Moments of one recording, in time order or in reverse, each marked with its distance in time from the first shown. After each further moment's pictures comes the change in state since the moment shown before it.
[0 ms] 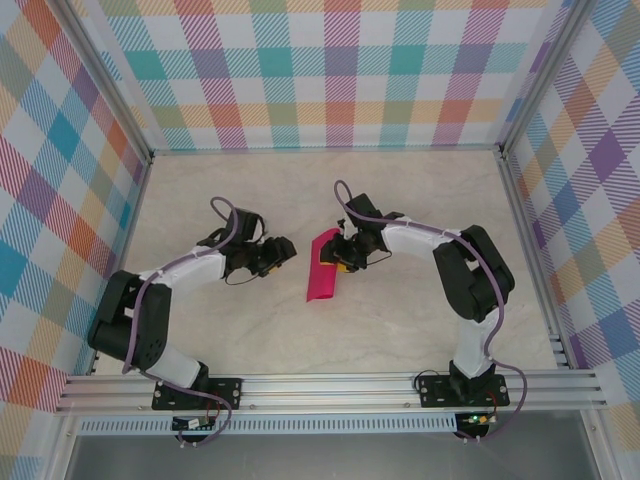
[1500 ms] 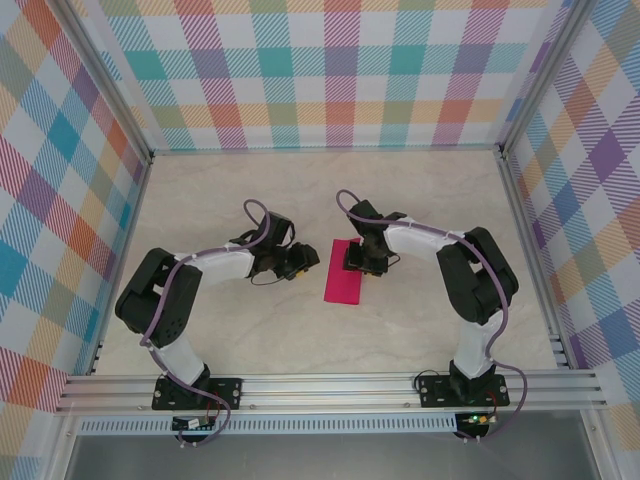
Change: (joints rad) left arm -0.151 0.170 0.073 0.097 -0.029 -0.090; right arm -0.005 -0.027 -0.017 -0.207 0.384 -0.071
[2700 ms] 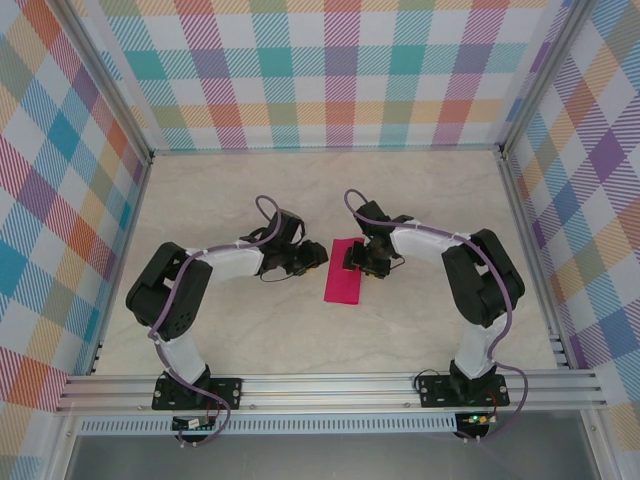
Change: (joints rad) left arm -0.042 0.066 0.060 0.053 0.000 0.024; right arm -0.032 -0.028 -0.060 0.064 -0.054 0.053
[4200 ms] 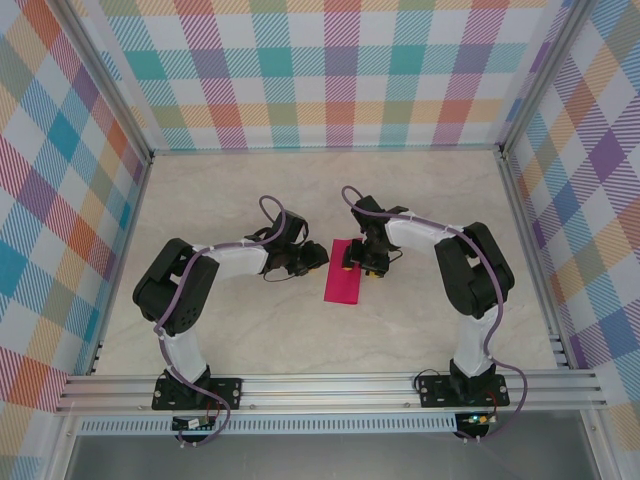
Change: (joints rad) left arm -0.008 0.043 0.024 -0.006 -0.028 -0.003; right arm -0.006 0.090 0.114 -0.129 -0.026 -0.027
